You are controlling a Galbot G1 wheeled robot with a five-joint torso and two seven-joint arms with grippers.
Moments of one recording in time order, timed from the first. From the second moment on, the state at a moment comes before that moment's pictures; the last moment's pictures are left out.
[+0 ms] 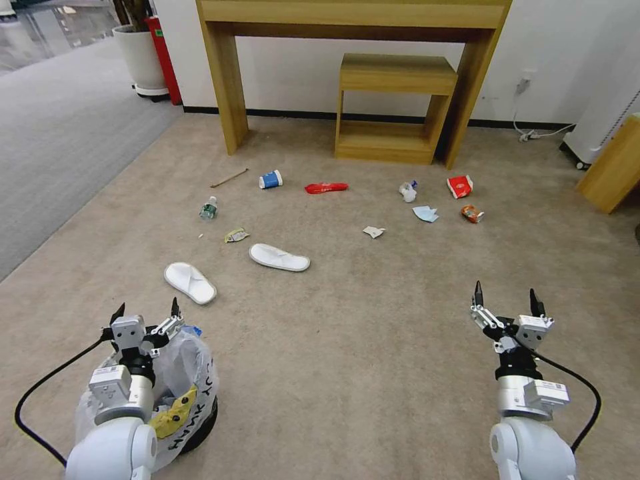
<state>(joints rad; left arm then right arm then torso) 1.50 -1.54 -0.82 -2.10 -0.06 0.17 0.01 -1.47 1.55 0.79 1.97 0.09 0.21 -0.01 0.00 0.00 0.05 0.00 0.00</state>
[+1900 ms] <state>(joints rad) 1.49 -1.53 -0.82 -2.09 -0.06 0.18 0.01 -1.46 1.56 0.79 1.93 0.05 0.22 -0.01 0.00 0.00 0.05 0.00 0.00</state>
